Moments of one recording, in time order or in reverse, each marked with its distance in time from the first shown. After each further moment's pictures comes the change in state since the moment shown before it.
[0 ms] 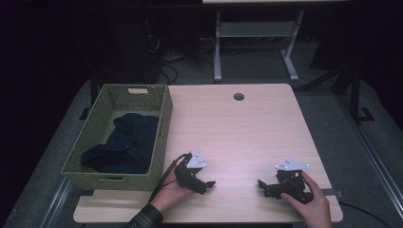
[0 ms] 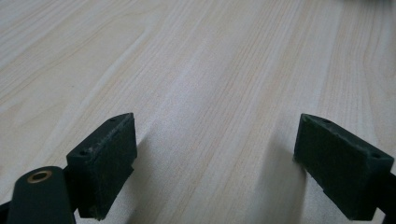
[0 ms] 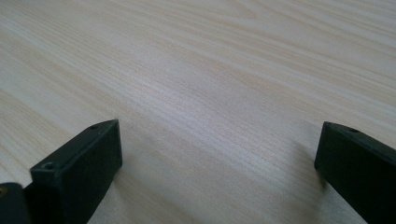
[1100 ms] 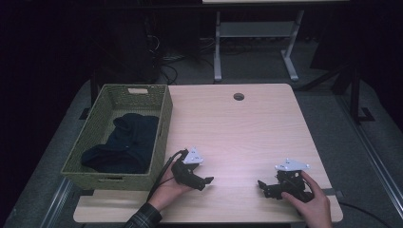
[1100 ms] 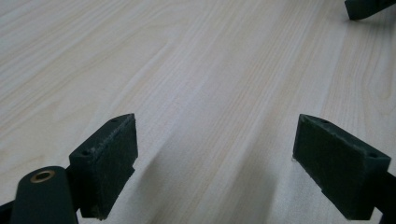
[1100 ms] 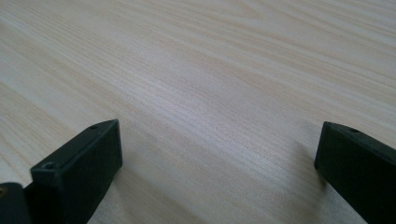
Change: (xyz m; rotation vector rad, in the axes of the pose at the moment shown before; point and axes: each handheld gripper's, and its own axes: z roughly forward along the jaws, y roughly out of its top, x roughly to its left) left arm 0.006 0.007 -0.015 -0.024 0.031 -0.063; right arm 0.000 -0.001 -0.001 0.002 0.010 -0.010
